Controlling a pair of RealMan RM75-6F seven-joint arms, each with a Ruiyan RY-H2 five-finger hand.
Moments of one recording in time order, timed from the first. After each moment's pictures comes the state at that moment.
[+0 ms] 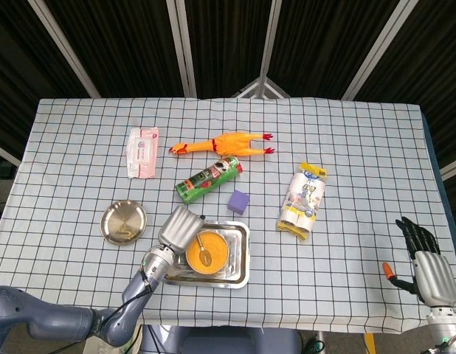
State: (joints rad) left arm -0.85 -1.76 -0.07 -1.62 0.97 1.22 1.06; right arm 0.05 -1.09 0.04 -1.70 -1.47 1.42 0.18
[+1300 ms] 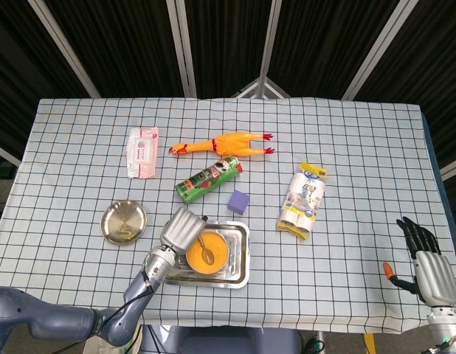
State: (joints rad) left arm -0.85 -1.77 -0.08 -1.60 0.99 1.20 1.05; right arm 0.05 -1.08 0.04 -1.70 -1.47 1.42 0.18
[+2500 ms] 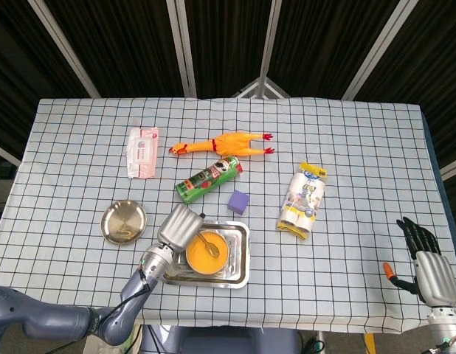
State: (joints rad) left arm -0.85 -1.73 -0.09 -1.65 0.99 1.20 1.09; right arm 0.05 -1.08 0.04 -1.70 -1.47 1.42 0.19
